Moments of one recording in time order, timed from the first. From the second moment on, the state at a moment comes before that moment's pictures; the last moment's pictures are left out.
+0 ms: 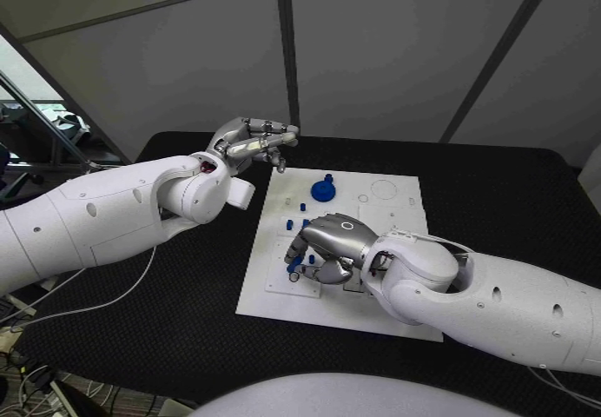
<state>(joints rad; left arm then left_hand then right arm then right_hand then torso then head) 1.17 -0.85 0.06 1.44 -0.11 -0.22 0.32 1.40 -0.12 0.45 0.03 0.07 1.04 0.18 0.12 0.07 1.14 0.10 0.25 0.11 1.22 0.02 0.94 0.47 0.13 1.20 0.11 0.54 0.98 1.04 -0.61 -0.02 1.70 -1.72 -0.25 -0.10 1.42 -0.09 0.48 -0.05 0.21 1.11 0.15 0.10 0.09 1.18 0.09 0.22 0.10 1.46 -0.01 1.28 1.11 0.05 1.44 0.09 1.44 1.31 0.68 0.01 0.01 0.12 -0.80</state>
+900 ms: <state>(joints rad) 1.17 -0.85 0.06 1.43 -0.11 -0.22 0.32 1.40 -0.12 0.45 0.03 0.07 1.04 0.18 0.12 0.07 1.14 0.10 0.25 0.11 1.22 0.02 0.94 0.47 0.13 1.20 0.11 0.54 0.98 1.04 -0.59 -0.02 1.67 -1.75 -0.18 -0.09 1.42 -0.09 0.48 -0.05 0.20 1.10 0.14 0.10 0.09 1.18 0.09 0.21 0.10 1.46 -0.01 1.29 1.11 0.05 1.44 0.10 1.44 1.31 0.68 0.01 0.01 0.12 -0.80</state>
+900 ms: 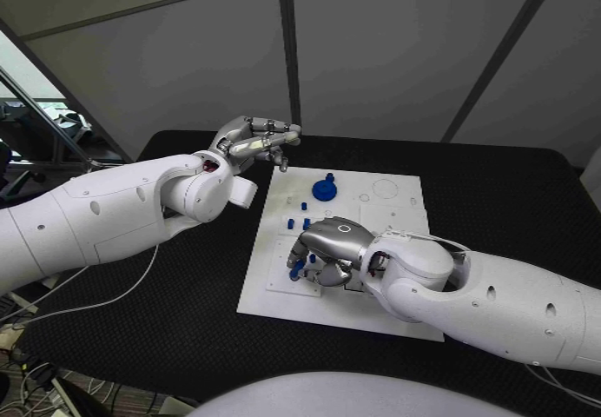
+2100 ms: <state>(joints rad) 1.17 -0.85 0.06 1.43 -0.11 -0.22 0.32 1.40 -0.12 0.45 0.03 0.07 1.03 0.17 0.12 0.07 1.13 0.10 0.26 0.11 1.22 0.02 0.94 0.47 0.13 1.20 0.11 0.54 0.98 1.03 -0.59 -0.03 1.70 -1.82 -0.16 -0.14 1.41 -0.10 0.48 -0.05 0.20 1.11 0.15 0.09 0.09 1.19 0.07 0.21 0.10 1.46 -0.01 1.29 1.11 0.05 1.44 0.10 1.44 1.31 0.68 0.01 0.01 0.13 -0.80</state>
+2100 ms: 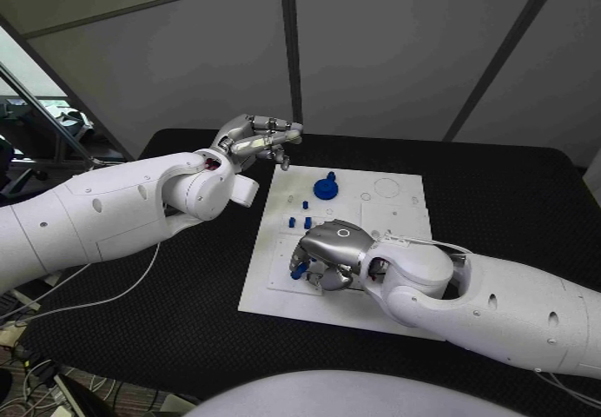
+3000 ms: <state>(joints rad) 1.17 -0.85 0.06 1.44 -0.11 -0.22 0.32 1.40 -0.12 0.45 0.03 0.07 1.03 0.18 0.13 0.07 1.13 0.10 0.26 0.11 1.22 0.02 0.94 0.47 0.13 1.20 0.11 0.54 0.98 1.04 -0.57 -0.03 1.69 -1.84 -0.13 -0.16 1.39 -0.10 0.48 -0.05 0.20 1.08 0.16 0.08 0.08 1.17 0.09 0.19 0.10 1.47 0.00 1.29 1.10 0.05 1.43 0.11 1.44 1.31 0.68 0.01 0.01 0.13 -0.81</state>
